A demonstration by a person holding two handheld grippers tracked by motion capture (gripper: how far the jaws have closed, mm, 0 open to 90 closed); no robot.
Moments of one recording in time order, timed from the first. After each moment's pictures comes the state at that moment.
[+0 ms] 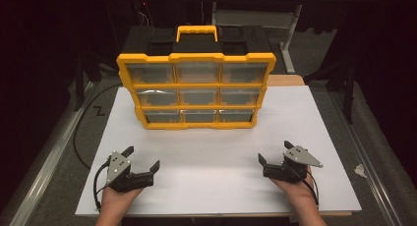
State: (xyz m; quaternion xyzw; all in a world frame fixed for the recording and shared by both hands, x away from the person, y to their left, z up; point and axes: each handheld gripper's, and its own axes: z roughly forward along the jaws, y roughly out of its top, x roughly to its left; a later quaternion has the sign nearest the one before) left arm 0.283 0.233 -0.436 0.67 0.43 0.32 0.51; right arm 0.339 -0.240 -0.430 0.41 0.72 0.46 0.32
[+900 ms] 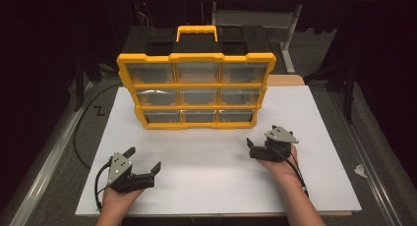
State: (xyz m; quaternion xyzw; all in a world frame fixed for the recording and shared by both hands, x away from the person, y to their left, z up) left arm 0.282 0.231 -0.438 0.68 0.43 0.31 0.51; right arm 0.398 -0.206 -0.430 0.40 0.74 0.41 0.34
